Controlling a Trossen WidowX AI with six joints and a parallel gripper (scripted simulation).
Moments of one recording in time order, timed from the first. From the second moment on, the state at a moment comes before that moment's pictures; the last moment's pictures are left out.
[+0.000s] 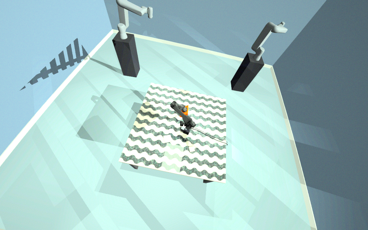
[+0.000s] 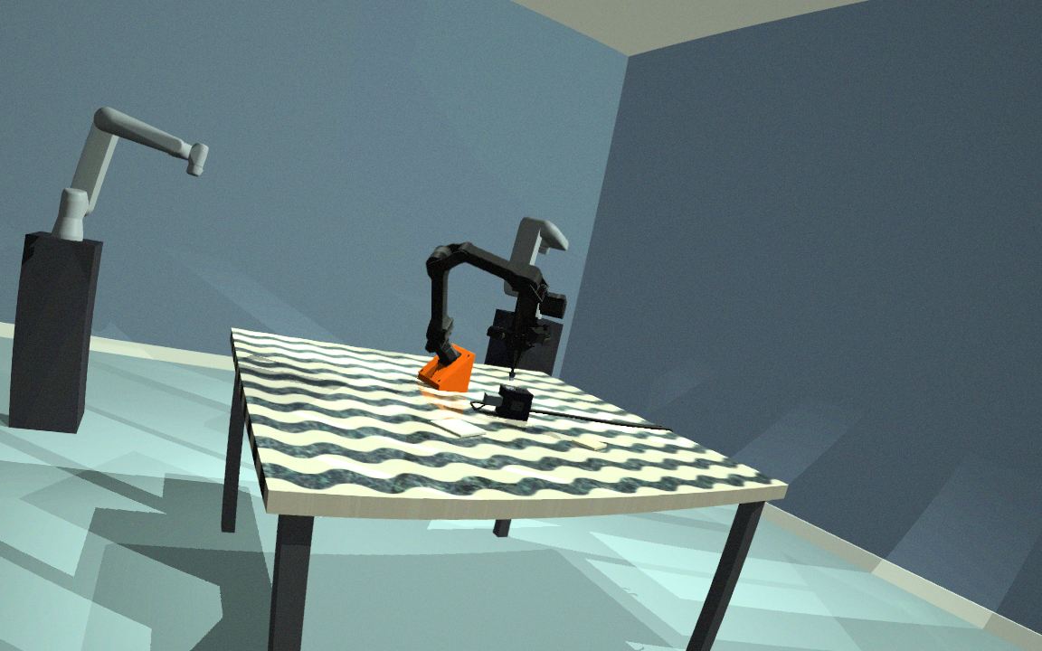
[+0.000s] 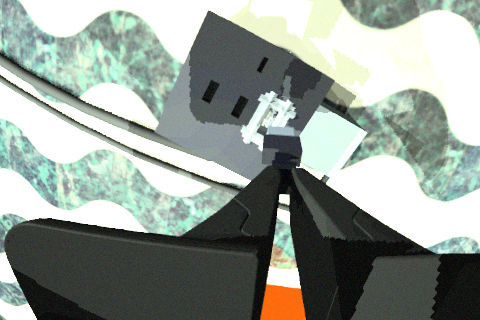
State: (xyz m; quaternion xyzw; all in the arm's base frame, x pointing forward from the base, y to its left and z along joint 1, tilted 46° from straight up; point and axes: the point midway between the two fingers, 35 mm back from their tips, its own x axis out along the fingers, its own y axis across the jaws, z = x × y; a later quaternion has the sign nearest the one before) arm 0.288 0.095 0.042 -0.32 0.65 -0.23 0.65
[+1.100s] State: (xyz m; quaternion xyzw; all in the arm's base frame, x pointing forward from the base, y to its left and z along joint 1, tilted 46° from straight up) arm 0.288 0.095 0.042 -0.01 0.49 -0.48 0.73
